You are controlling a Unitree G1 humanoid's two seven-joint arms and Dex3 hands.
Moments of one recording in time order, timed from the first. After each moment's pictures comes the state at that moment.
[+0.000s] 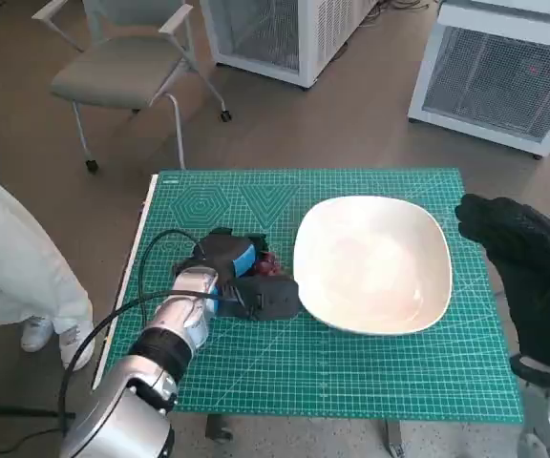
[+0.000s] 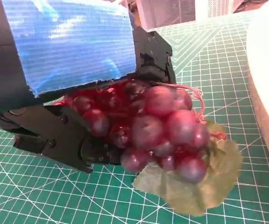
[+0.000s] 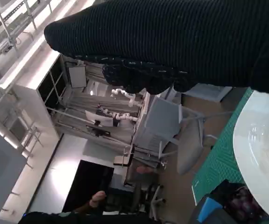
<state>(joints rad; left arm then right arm) -1.05 0.20 -0.57 1.32 0.69 0.03 0.02 -0.29 -0.27 -0.24 -0.14 0.36 -0.15 0.35</state>
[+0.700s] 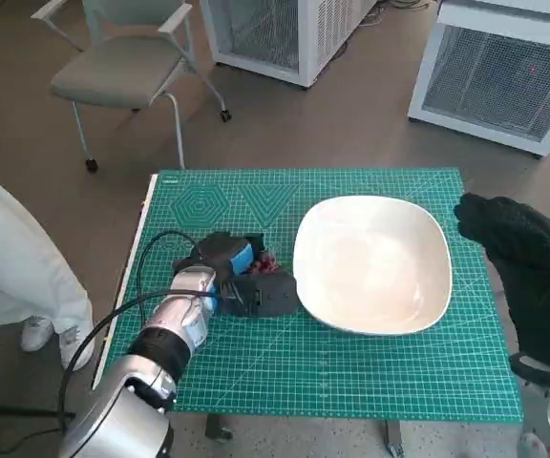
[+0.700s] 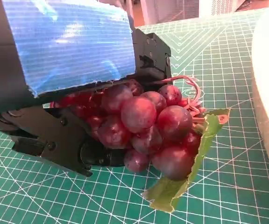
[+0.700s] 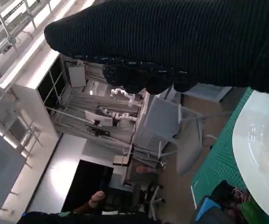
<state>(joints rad) -1.05 0.21 -0.54 1.32 0.68 0.03 0.01 -0.29 -0.27 -0.23 -0.14 0.36 -0.15 0.35</state>
